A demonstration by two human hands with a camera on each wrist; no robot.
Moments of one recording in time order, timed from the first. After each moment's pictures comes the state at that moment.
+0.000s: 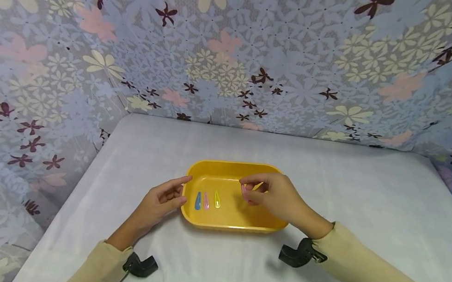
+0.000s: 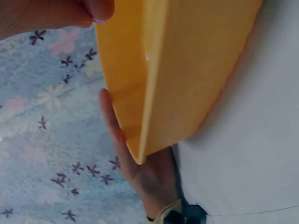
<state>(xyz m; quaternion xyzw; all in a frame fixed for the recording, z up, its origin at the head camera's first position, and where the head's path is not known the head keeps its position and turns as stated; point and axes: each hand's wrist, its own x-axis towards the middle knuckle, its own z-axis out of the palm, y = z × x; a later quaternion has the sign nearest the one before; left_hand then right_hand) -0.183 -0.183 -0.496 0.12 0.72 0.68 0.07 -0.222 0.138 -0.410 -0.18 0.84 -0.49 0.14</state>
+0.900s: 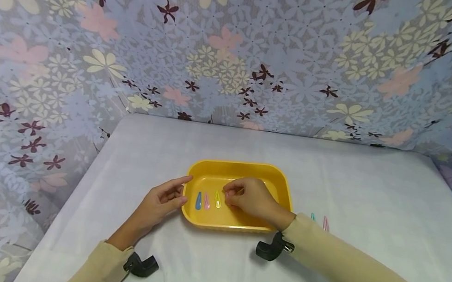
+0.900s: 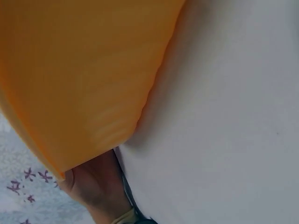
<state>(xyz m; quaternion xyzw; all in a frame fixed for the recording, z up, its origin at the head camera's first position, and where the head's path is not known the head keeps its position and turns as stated) -0.180 -0.183 -0.496 0.13 0.73 0.67 0.07 -0.233 0.094 -0.454 -0.17 0.87 -0.43 0.16</state>
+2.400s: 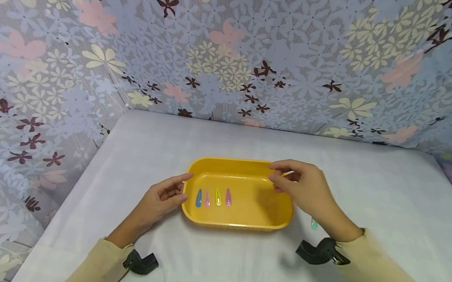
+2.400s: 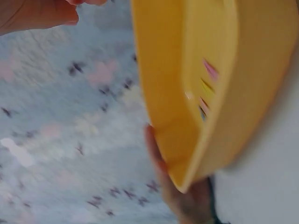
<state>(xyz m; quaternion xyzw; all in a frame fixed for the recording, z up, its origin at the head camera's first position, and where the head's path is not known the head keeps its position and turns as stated) -0.180 -0.183 -0.496 0.12 0.73 0.67 0.07 -0.221 0.177 -0.396 -0.12 0.87 -0.48 0.06</state>
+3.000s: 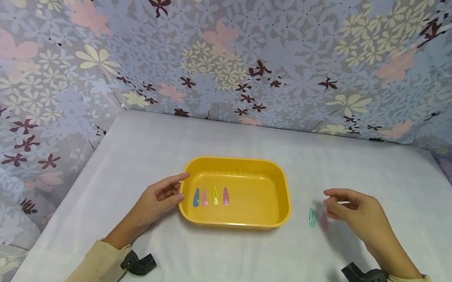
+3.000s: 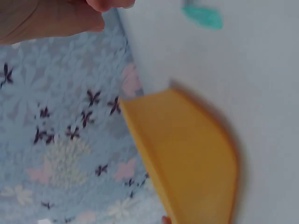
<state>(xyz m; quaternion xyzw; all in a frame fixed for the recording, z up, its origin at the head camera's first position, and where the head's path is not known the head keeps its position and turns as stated) -0.181 -0.183 -0.497 0.12 0.73 0.67 0.07 -0.188 0.294 -0.433 0.02 0.89 -0.44 0.08</state>
